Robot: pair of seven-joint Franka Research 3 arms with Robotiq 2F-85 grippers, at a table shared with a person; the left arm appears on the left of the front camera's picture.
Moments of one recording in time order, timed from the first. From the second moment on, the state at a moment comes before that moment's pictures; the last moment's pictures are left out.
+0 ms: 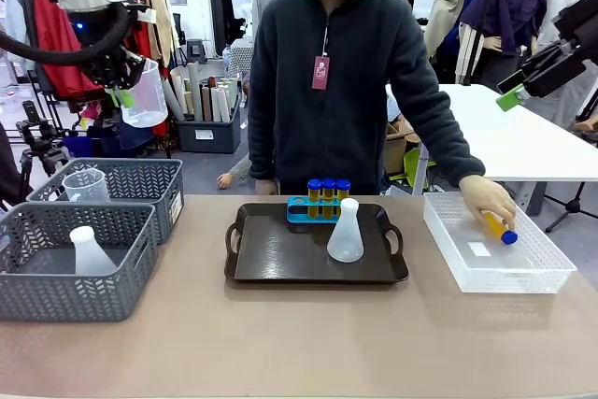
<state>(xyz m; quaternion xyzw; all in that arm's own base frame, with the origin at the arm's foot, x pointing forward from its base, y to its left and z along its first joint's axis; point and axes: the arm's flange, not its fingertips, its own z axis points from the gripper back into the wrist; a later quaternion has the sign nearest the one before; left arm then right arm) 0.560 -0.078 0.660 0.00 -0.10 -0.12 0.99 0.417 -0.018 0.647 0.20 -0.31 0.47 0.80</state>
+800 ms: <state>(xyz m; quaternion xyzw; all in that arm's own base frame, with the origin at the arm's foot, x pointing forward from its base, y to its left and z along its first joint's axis) 0.556 -0.100 0.671 0.03 -0.11 -0.16 0.98 0.417 -0.018 0.647 0.20 -0.31 0.47 0.80</state>
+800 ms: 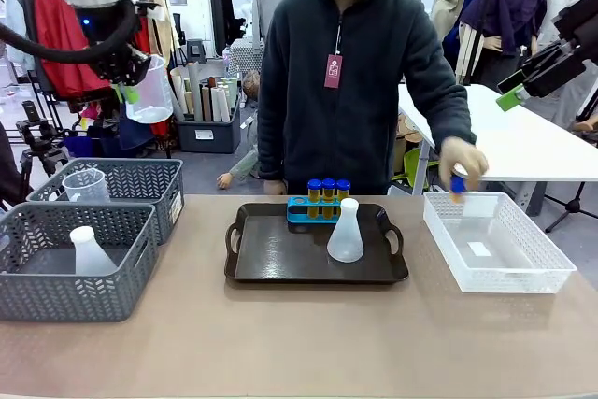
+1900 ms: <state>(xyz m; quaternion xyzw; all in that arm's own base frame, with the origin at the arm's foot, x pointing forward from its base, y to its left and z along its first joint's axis) 0.556 -0.237 0.654 0.05 -0.11 -0.38 0.92 0.417 -0.018 0.647 0.20 -0.31 0.47 0.80</state>
